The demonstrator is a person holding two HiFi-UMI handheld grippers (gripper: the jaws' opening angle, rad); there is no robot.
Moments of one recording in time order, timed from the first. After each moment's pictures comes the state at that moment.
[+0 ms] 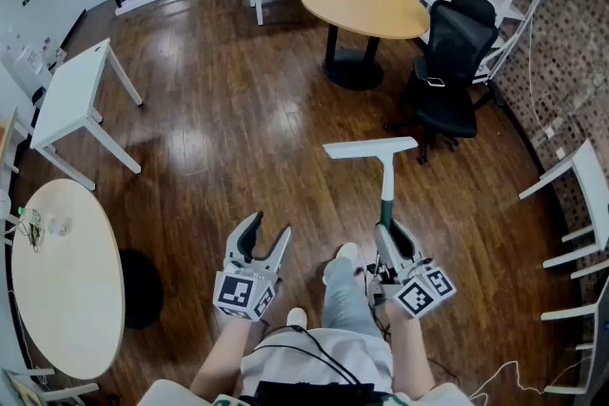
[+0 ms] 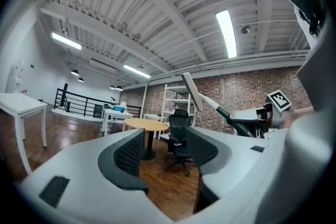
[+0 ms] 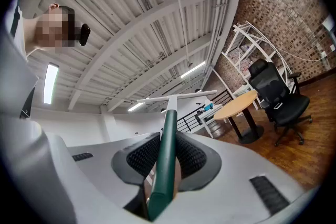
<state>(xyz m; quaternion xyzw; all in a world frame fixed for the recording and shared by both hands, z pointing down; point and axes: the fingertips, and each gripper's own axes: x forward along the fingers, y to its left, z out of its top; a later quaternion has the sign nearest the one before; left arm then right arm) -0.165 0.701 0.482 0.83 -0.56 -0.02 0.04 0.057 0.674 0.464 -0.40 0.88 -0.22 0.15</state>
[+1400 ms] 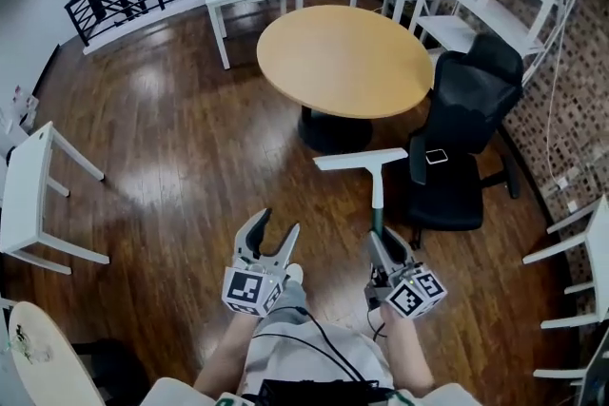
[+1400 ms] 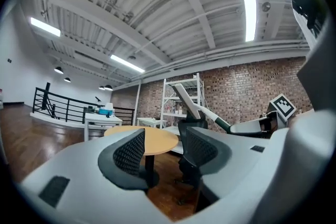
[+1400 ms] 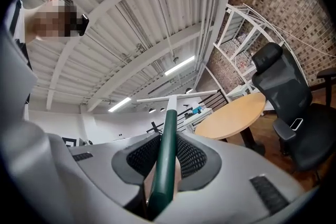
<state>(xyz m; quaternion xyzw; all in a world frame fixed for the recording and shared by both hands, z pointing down) -0.019 0.024 0.471 0.85 -0.53 -0.02 0.03 0.179 0.022 0.497 -0.44 0.86 -0.22 0.12</state>
